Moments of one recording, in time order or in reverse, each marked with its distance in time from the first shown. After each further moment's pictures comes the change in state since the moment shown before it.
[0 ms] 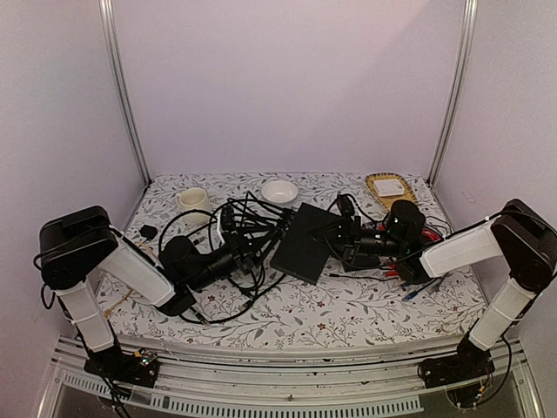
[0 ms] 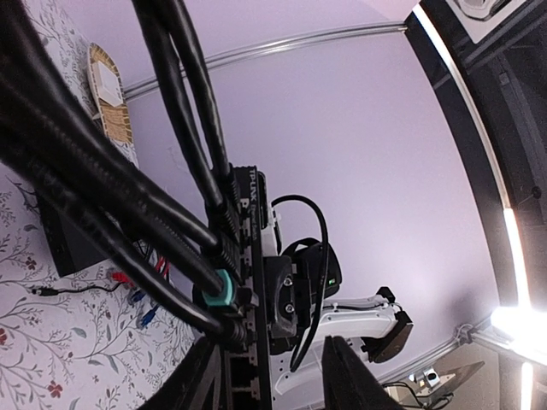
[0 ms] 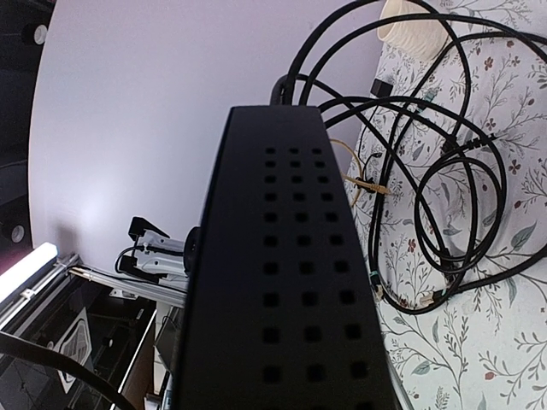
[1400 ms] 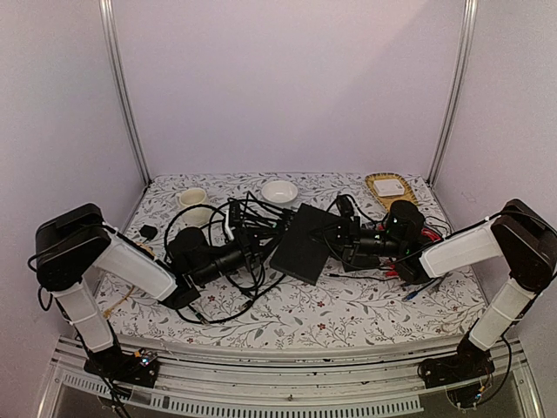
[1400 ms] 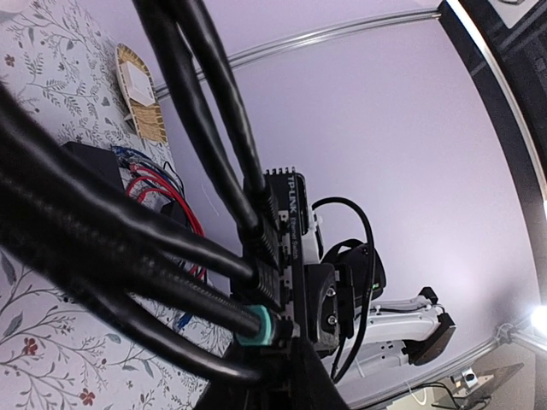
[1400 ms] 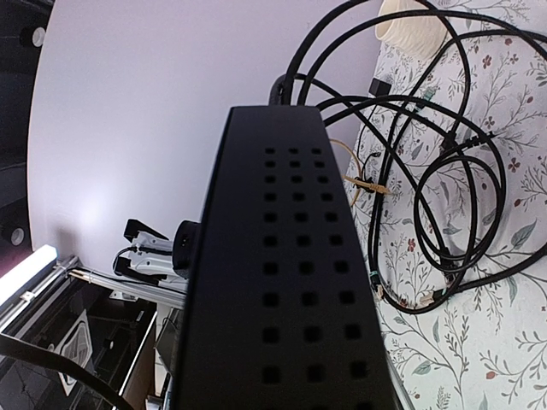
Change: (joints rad) left arm -0.005 -0.023 0.074 -0.209 0.005 0.089; right arm 0.009 0.000 0.001 -0.013 0.011 0.002
